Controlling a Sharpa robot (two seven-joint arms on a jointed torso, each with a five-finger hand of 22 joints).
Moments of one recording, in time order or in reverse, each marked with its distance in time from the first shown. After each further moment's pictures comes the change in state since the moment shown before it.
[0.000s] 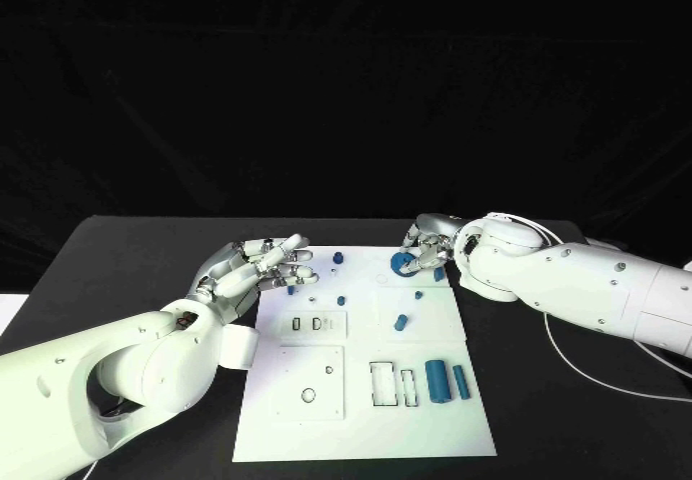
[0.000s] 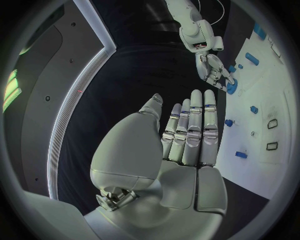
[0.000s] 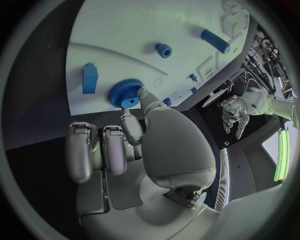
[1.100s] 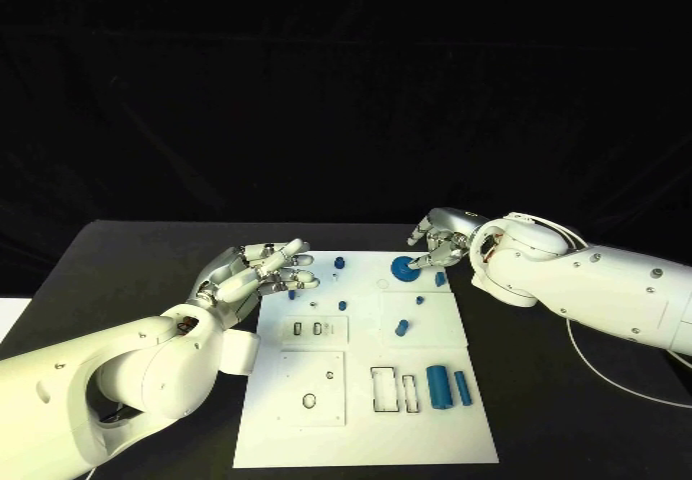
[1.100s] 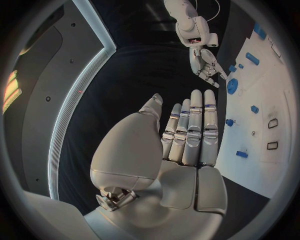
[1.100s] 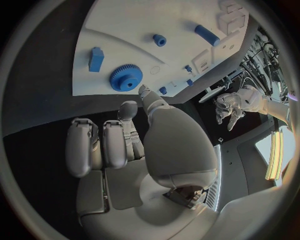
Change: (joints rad) left arm 0.000 -0.007 0.000 0.009 0.000 -0.007 0.004; left_hand 0.000 0.000 0.000 0.000 0.000 -0.003 -0.003 0.000 0.000 0.000 0.000 0.000 -0.001 0.000 0.000 0.000 -0.001 0.000 0.000 0.000 0.000 0.000; right arm 0.024 -0.078 -0.004 0.082 0.002 -0.071 0.023; right_hand -0.041 -0.041 0.033 -0.019 -0.011 -0.039 0.003 -0.031 -0.004 -0.099 0.002 -0.320 -0.358 0.000 0.000 -0.120 -0.064 0.015 -0.034 -0.002 -0.035 -0.066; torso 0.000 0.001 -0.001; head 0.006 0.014
